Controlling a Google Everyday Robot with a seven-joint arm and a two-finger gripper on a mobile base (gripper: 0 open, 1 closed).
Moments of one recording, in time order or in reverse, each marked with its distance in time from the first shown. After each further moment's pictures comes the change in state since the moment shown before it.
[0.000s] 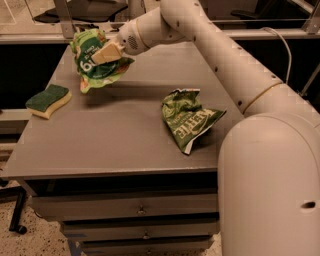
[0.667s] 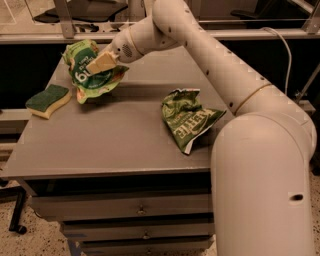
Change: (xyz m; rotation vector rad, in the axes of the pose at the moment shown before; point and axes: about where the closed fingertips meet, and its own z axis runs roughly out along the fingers) arm 0.012 0.020 0.026 -0.089 0.024 -0.020
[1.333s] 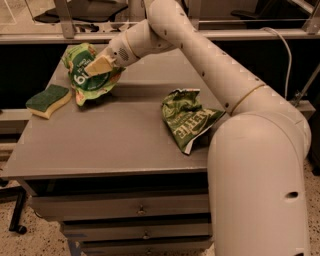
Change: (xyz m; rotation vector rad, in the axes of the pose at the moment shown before) arm 0.005 0.009 0.013 -0.039 0.011 0.001
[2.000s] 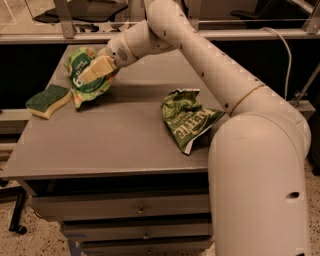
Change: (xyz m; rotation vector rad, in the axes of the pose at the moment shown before) arm -0.002 0.003 0.002 -0.007 -0.011 0.004
